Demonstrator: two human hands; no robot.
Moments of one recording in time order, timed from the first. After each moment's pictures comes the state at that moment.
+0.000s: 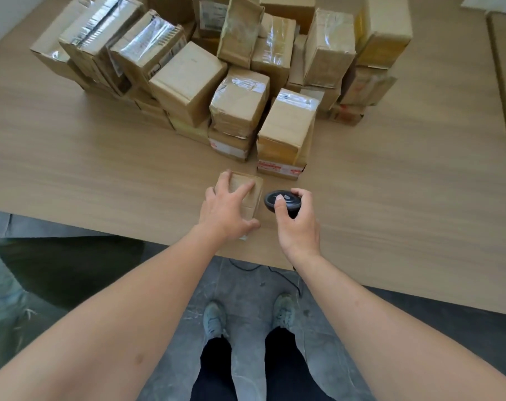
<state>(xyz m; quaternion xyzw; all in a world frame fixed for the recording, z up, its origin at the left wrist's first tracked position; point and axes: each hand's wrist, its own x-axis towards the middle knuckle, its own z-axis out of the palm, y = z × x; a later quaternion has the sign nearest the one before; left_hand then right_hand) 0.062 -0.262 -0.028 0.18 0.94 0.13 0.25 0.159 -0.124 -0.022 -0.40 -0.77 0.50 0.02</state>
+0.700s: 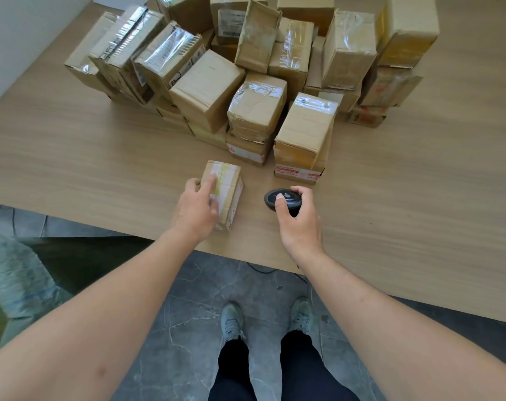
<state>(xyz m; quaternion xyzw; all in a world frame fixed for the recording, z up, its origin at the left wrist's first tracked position) 0.034 -0.335 -0.020 0.07 0.96 0.22 0.19 0.139 -0.139 -0.021 -0.36 -0.76 0.54 -0.01</state>
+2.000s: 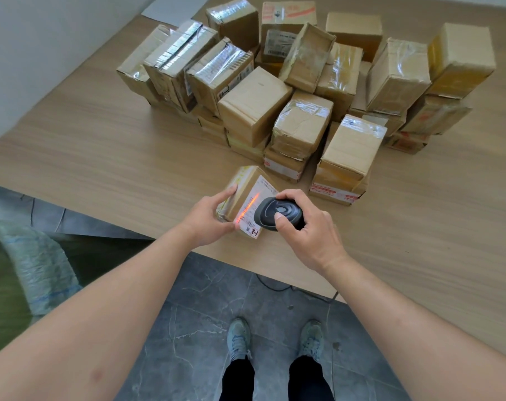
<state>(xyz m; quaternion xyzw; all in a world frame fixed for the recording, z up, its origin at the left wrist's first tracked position) -0.004 -0.411 -0.037 0.04 0.86 0.39 0.33 0.109 -0.171 0.013 -0.11 -0.87 0.47 -0.04</state>
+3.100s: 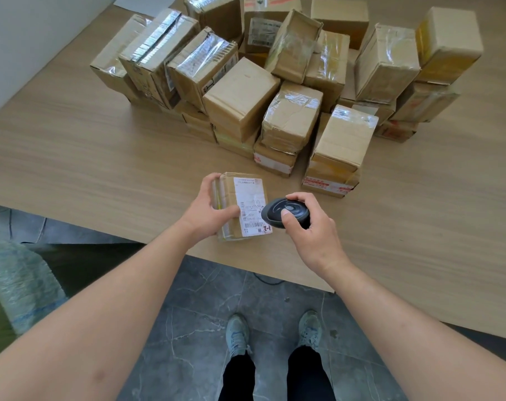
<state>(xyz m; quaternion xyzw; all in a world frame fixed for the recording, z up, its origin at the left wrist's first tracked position) -0.006 -0.386 -0.021 -0.04 0.82 0.46 0.34 0.117 -0.167 -0.014 -0.21 -0.82 0.54 -0.03</state>
